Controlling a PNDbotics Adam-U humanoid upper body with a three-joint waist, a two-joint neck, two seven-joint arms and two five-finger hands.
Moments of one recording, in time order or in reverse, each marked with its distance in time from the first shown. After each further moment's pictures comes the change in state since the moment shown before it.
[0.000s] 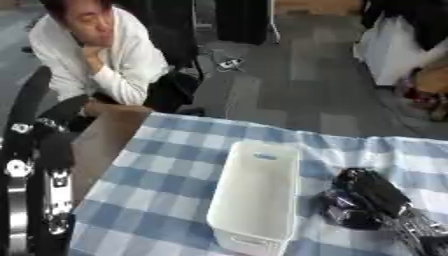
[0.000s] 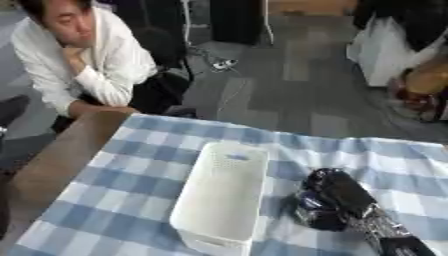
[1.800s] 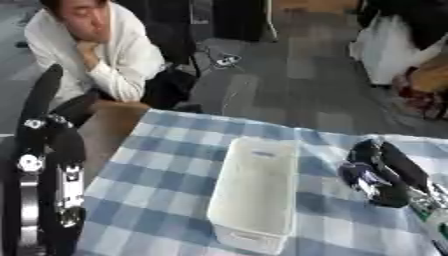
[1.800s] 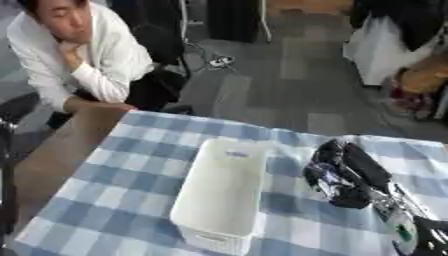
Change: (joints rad) left arm 0.016 0.011 0.000 0.000 -0.003 0.003 -0.003; right arm -0.015 -0.110 0.178 -0.343 -0.689 -0.251 0.280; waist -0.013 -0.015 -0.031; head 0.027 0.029
